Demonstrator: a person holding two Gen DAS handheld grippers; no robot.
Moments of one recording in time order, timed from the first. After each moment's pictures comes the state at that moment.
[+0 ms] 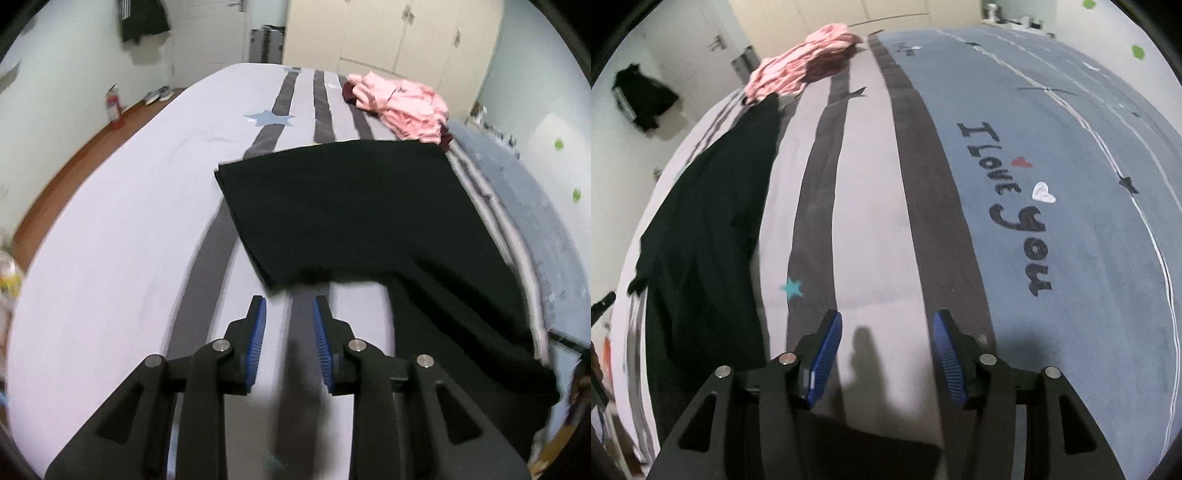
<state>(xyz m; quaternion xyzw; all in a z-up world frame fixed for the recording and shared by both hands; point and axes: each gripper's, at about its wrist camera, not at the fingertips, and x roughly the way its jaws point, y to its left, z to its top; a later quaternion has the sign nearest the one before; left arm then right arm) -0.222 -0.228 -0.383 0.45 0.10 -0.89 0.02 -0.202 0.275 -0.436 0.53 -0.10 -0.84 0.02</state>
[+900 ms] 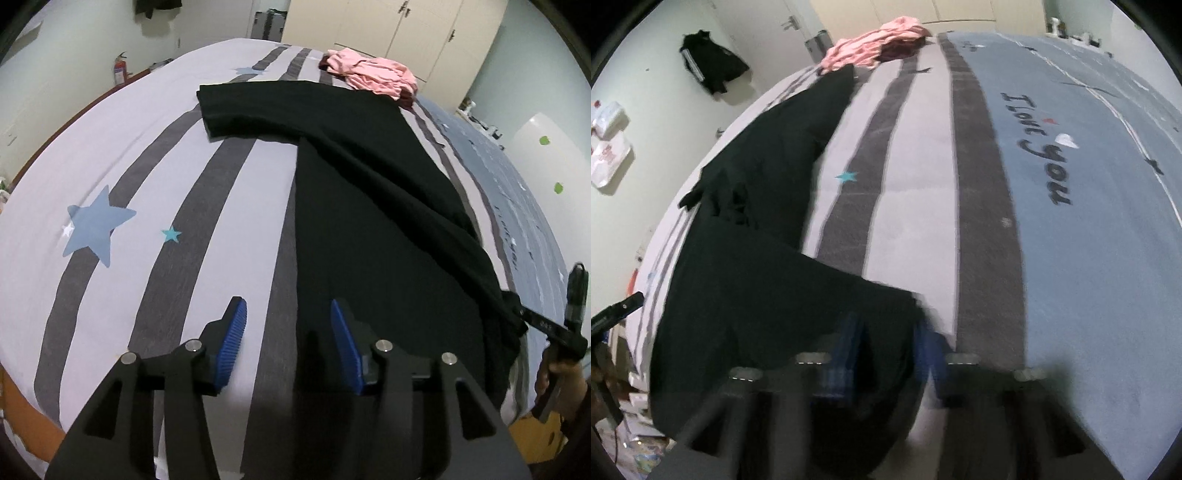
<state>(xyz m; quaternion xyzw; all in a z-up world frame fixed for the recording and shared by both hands) -0.084 -0.127 -0.410 0.47 0.13 -0.87 0.00 -0.118 0.271 -0.452 0.51 -0.08 -0.84 0.15</state>
